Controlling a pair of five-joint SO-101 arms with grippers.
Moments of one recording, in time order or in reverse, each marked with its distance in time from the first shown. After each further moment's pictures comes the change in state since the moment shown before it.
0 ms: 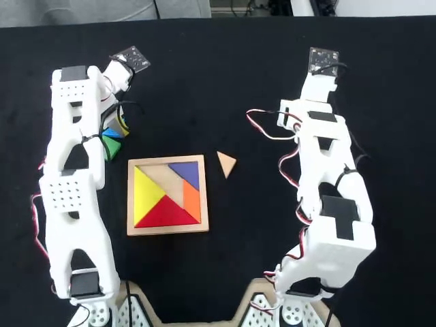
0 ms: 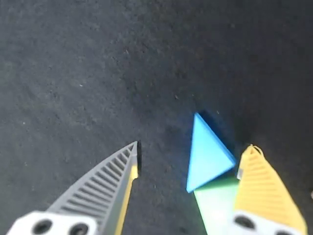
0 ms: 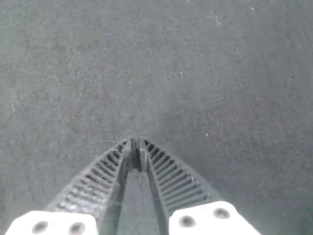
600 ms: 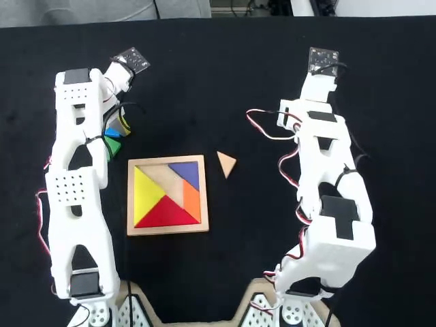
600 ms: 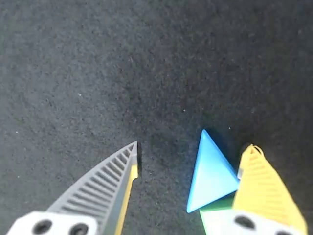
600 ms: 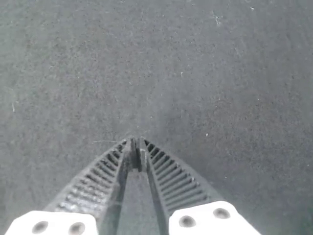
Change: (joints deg) left arm 0.0 8.5 -9.1 1.8 0.8; right arm 0.0 0.0 0.0 0.0 0.0
